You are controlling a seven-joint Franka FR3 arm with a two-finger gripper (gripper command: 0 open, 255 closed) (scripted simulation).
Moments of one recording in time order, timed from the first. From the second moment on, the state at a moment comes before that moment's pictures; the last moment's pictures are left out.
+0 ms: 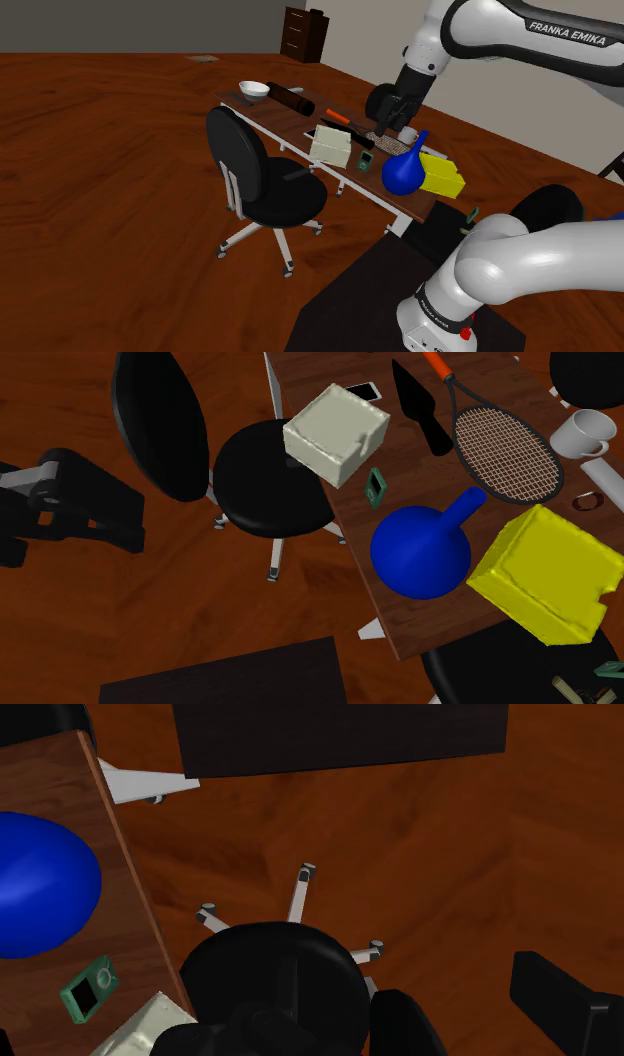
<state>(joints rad) -0.01 -0.74 -0.05 -2.32 -0.03 1.65 0.02</state>
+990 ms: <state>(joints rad) -0.11 -0.35 -0.16 -2.23 -0.05 1.92 0.09</state>
